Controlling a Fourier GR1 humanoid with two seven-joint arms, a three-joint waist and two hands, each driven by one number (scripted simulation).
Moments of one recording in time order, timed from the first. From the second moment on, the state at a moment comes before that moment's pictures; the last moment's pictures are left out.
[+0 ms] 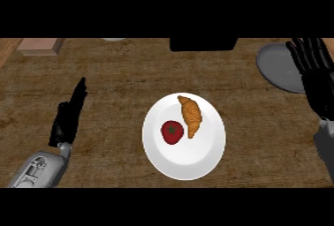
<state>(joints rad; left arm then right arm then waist) -0.24 0.40 -0.28 -1.32 0.13 0.38 0.10 -0.36 -0.46 0.01 -1.53 -0.32 0.01 -0.12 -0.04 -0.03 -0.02</state>
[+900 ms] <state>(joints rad) -0.24 0.43 -0.31 -1.51 0.19 0.15 0.13 -0.52 -0.28 0.42 -1.10 0.19 -0.14 0.18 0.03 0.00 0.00</state>
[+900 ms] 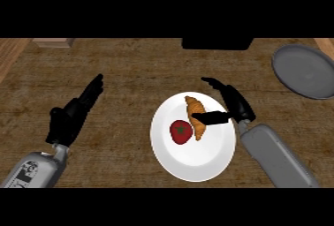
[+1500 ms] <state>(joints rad) -0.21 0.43 -0.30 -1.53 0.19 0.13 0.14 -0.82 -0.27 0.59 -1.07 0.25 0.33 0.63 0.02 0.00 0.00</state>
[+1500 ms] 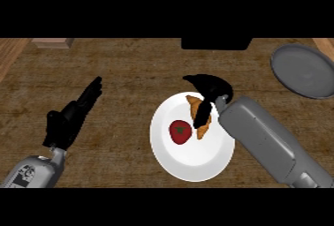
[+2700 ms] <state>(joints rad) -0.16 0.40 -0.24 -1.58 0.14 0.09 0.17 -0.99 -0.03 0.61 -0.87 0.18 0.66 0.92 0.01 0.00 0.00</state>
